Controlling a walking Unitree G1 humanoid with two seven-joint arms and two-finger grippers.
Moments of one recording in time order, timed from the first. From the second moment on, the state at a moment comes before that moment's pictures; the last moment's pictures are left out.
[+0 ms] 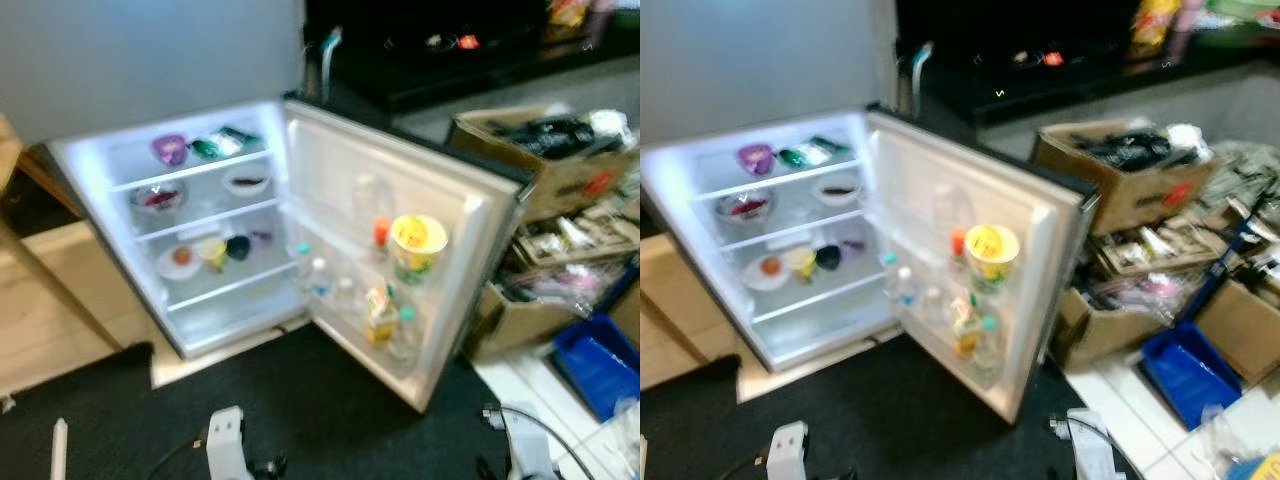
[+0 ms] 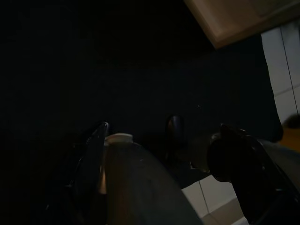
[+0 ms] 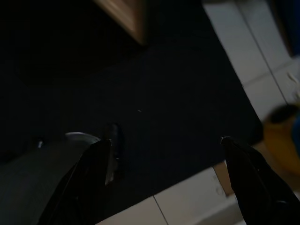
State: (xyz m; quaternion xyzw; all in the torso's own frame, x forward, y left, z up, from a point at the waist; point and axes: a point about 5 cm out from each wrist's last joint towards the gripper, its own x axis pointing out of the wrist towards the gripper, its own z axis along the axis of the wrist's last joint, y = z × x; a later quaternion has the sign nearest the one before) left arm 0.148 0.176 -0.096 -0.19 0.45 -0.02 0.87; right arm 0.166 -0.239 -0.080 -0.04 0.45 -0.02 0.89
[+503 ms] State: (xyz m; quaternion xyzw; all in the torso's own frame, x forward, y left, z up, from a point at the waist) left arm 0.146 0.176 -0.096 -0.19 0.45 -0.03 0.87; right arm 0.257 -0.279 -0.007 -0.03 0.28 -0.11 0.95
